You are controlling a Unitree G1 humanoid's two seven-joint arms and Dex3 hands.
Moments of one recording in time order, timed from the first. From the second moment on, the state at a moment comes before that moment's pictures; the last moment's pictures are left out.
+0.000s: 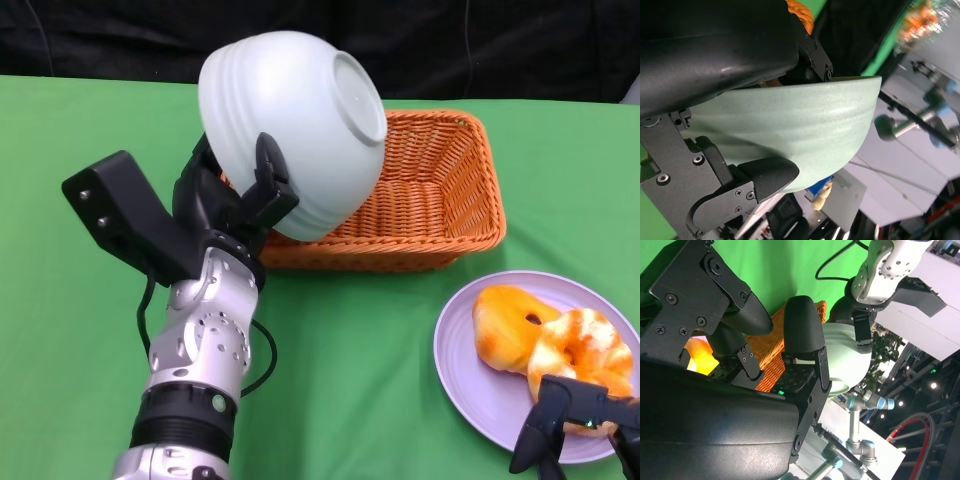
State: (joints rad) left arm -0.64 -0.26 0.23 0.63 -0.61 0.01 0.10; right arm 0.37 -0.16 0.02 -0.13 -0.18 -0.74 0.07
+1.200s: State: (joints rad) left arm -0.63 -0.25 0.20 0.51 -0.69 0.03 -0.17; right arm 0.37 -0.16 0.02 -0.13 -0.18 -0.73 0.07
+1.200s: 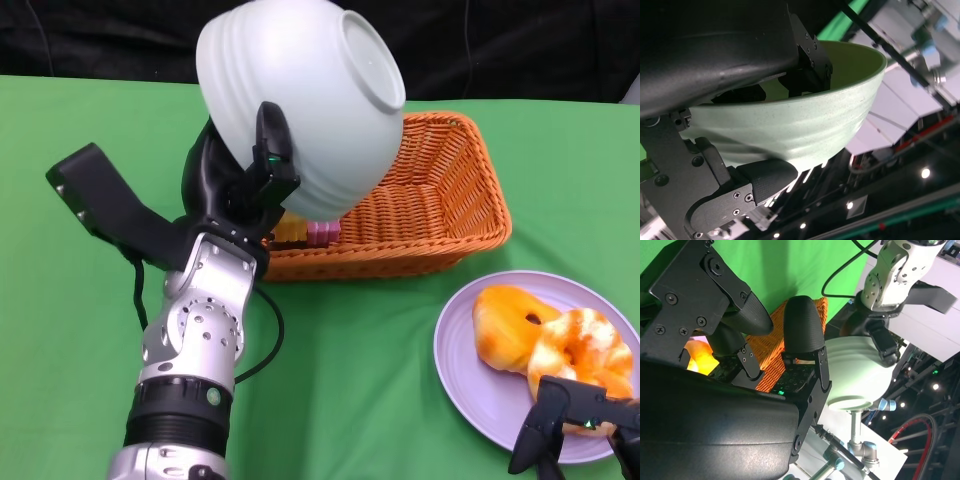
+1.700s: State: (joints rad) left arm -0.39 -0.11 0.02 0.27 -0.32 -0.12 -0.34; right arm 0.37 -0.16 0.02 -0.14 -0.18 -0.74 0.07
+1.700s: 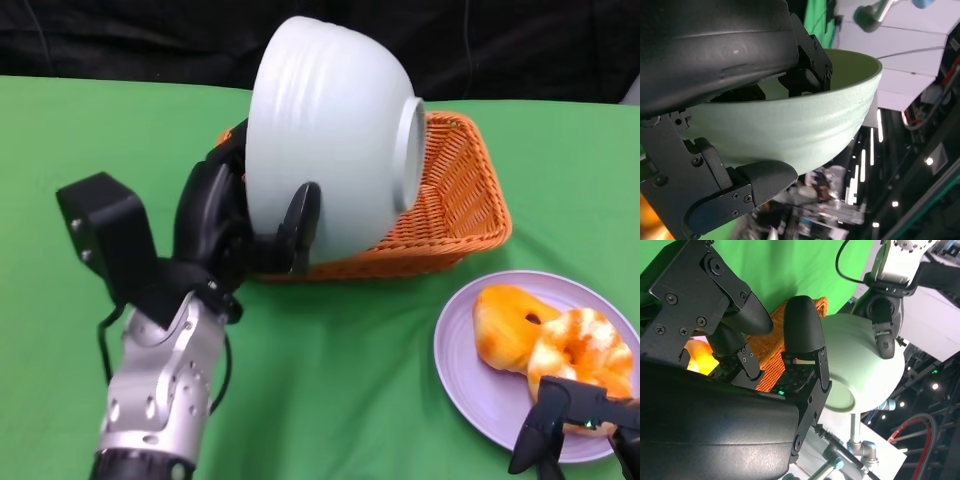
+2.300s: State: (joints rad) left arm -0.20 0.22 -0.10 0.19 0.23 -0.71 -0.33; right arm 0.36 -0.16 0.04 -0.15 -0.18 -0.72 0.07
